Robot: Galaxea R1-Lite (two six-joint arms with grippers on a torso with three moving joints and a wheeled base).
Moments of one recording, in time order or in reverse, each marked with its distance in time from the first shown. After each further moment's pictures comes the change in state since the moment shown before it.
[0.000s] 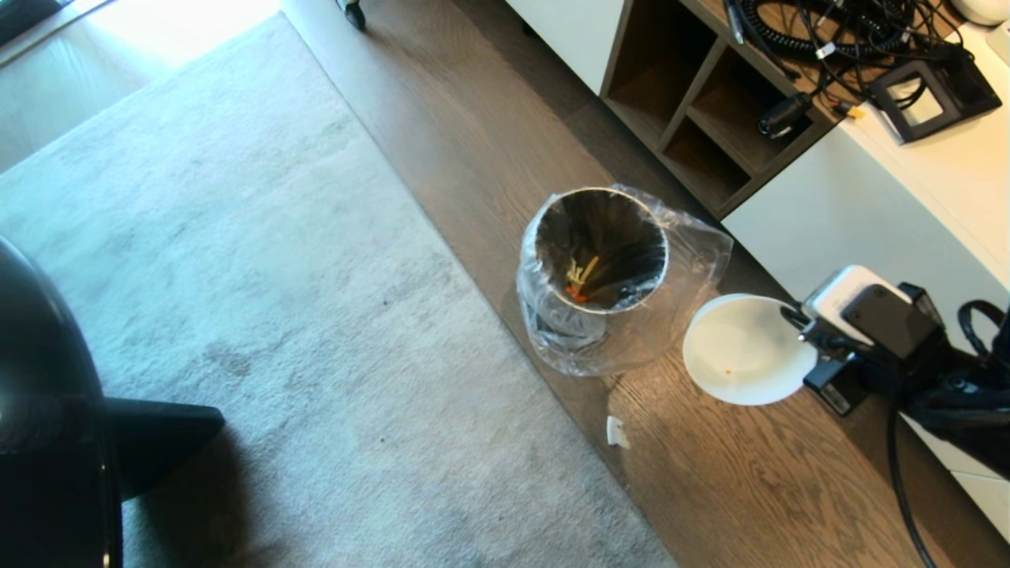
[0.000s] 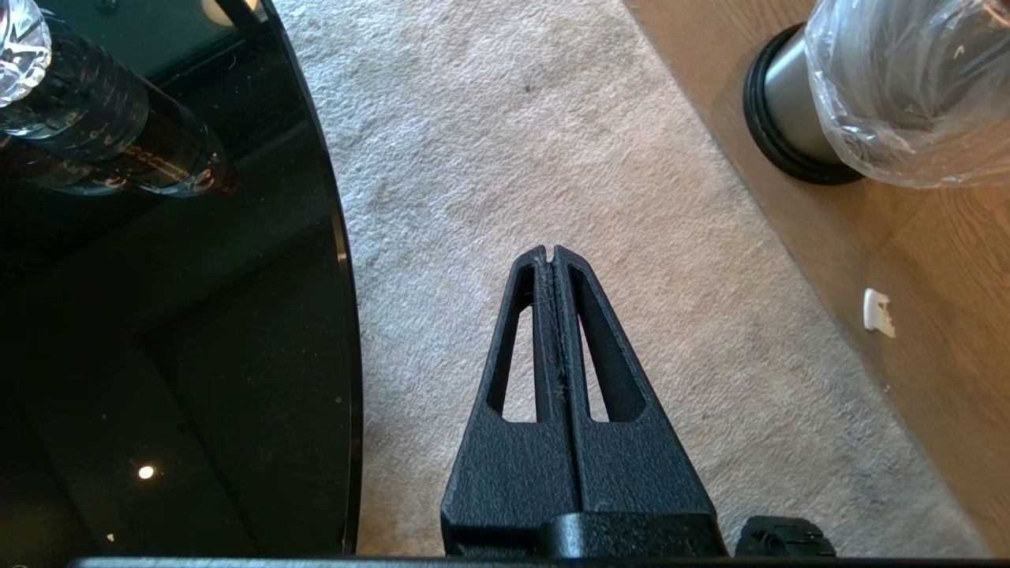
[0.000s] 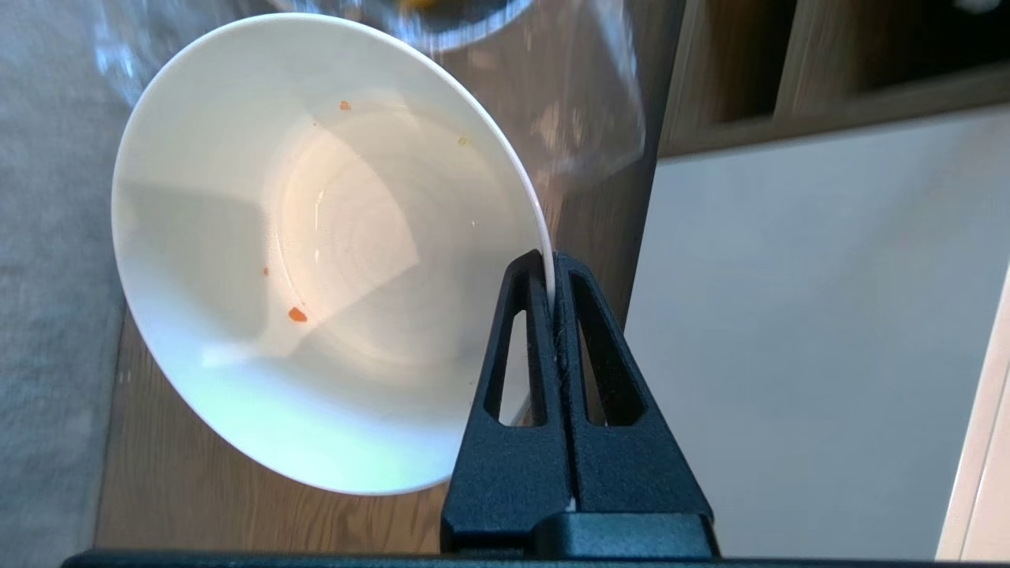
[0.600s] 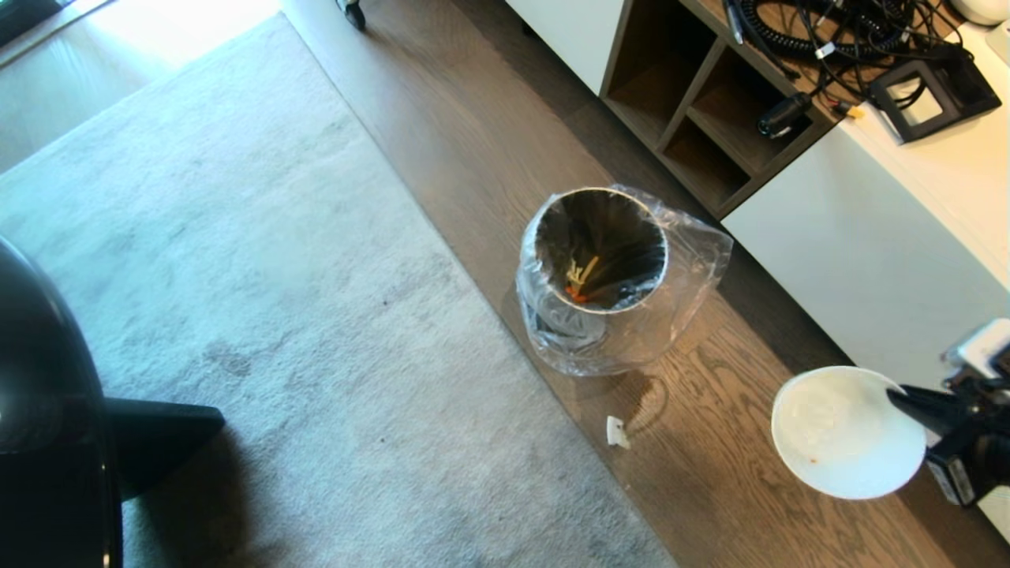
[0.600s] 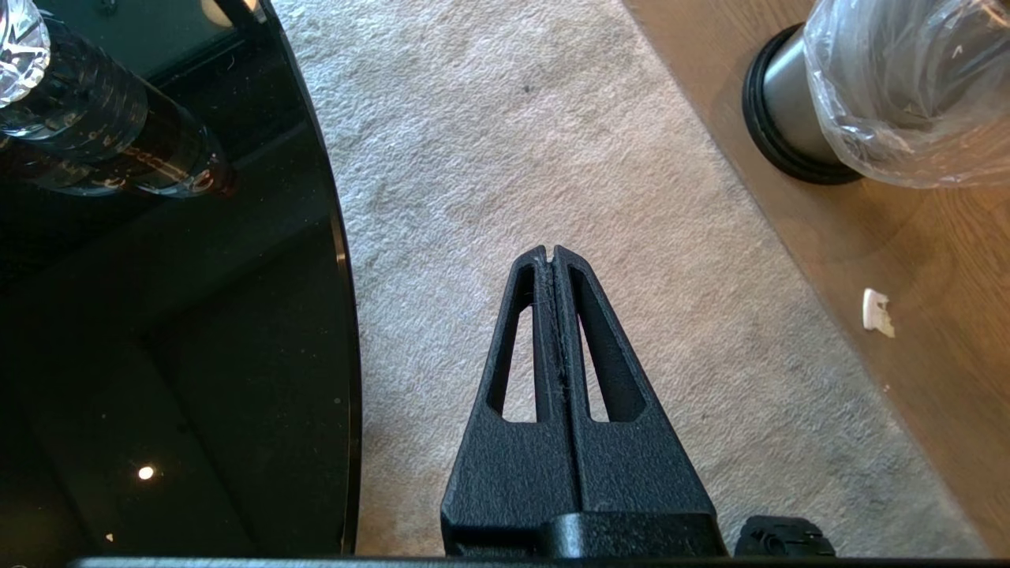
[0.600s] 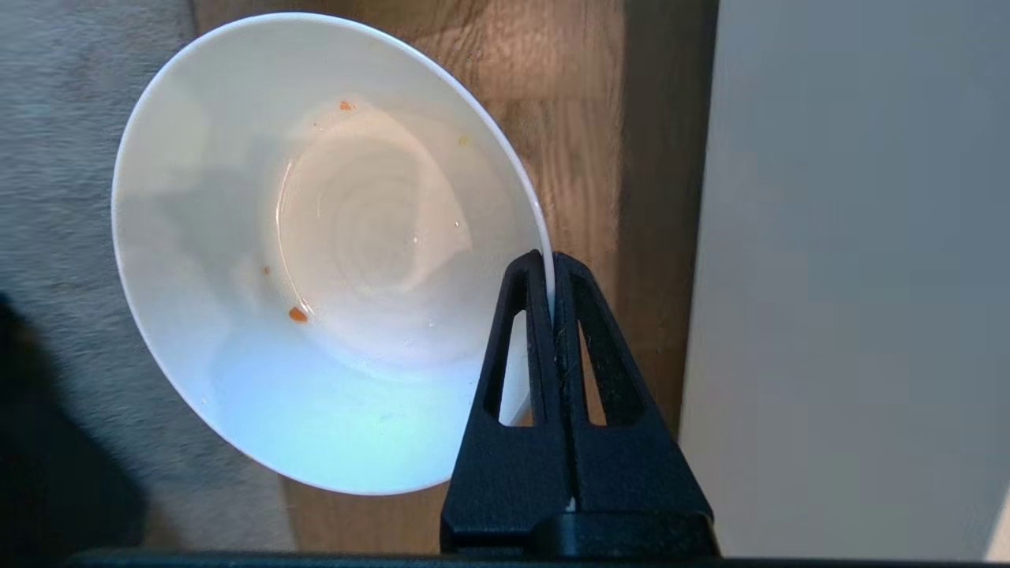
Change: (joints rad) left arm 0.000 0.000 0.000 0.000 0.000 0.000; right arm -0.279 -0.279 0.103 0.390 0.194 0.231
